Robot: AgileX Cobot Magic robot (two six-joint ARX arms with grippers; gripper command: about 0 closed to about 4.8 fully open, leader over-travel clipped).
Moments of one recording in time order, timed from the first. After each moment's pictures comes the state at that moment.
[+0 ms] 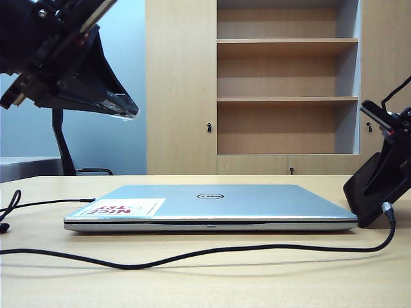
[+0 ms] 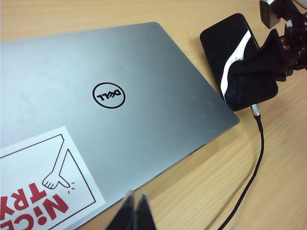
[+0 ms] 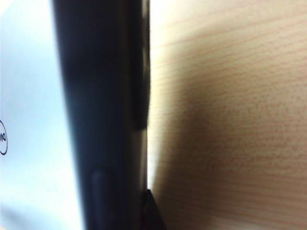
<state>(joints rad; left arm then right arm) -0.66 0.99 0.51 0.02 0.12 -0.28 -0.06 1.57 0.85 -0.32 -0.56 0.37</state>
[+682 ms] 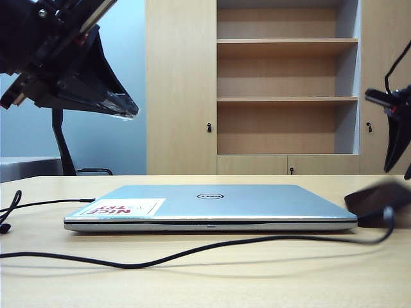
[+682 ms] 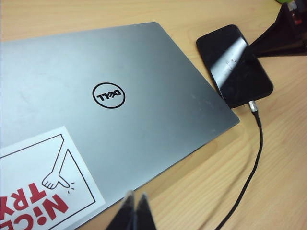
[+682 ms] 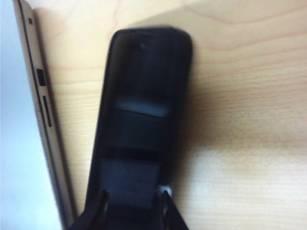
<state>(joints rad) -0.66 0.99 0.51 0.02 0.12 -0.28 -0.06 1.57 1.10 -0.67 -0.32 0.21</state>
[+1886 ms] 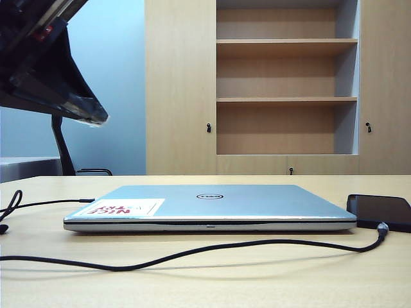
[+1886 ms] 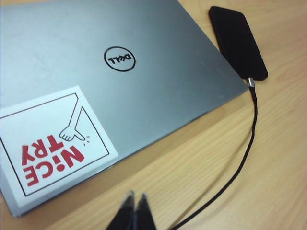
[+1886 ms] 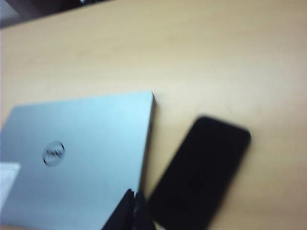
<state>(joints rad) -0.65 0.86 0.51 -0.19 0.12 -0.26 0.02 0.78 0.71 -0.42 -0.25 0.21</state>
